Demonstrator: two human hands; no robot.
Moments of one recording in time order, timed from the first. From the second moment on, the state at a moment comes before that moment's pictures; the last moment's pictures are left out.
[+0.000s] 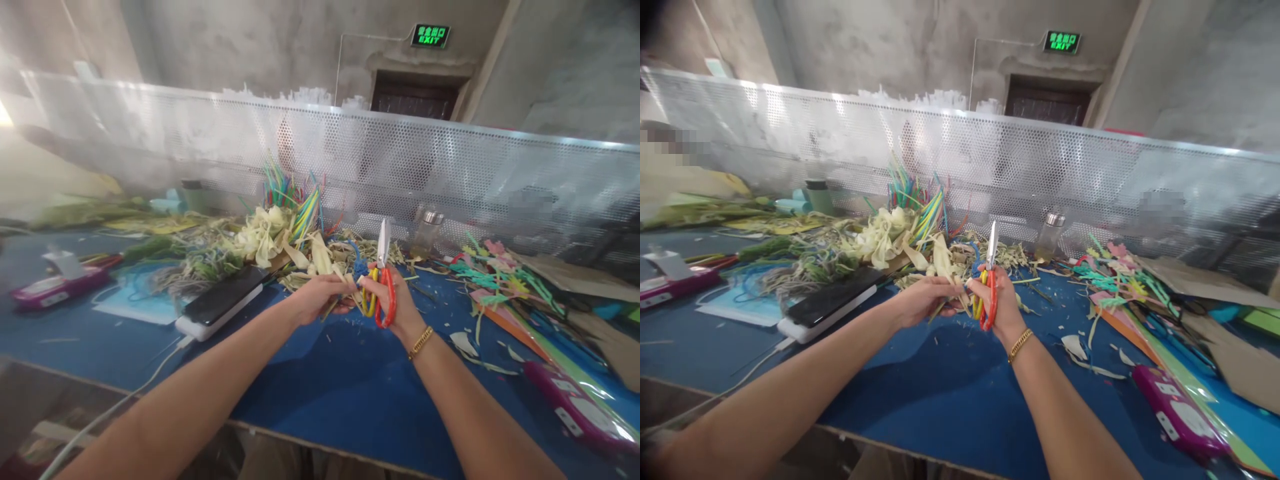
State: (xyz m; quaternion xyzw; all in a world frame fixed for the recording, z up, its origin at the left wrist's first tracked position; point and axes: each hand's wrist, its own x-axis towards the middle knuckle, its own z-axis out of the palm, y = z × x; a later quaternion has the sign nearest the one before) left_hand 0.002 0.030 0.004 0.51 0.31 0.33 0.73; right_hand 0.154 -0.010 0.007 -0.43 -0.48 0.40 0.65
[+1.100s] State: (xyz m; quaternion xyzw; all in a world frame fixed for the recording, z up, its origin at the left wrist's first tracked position) left_hand -0.008 0.056 0.006 0.45 0.38 0.51 0.62; right_hand 0.191 -0.003 0.006 -0.57 -0.64 0.40 0.32
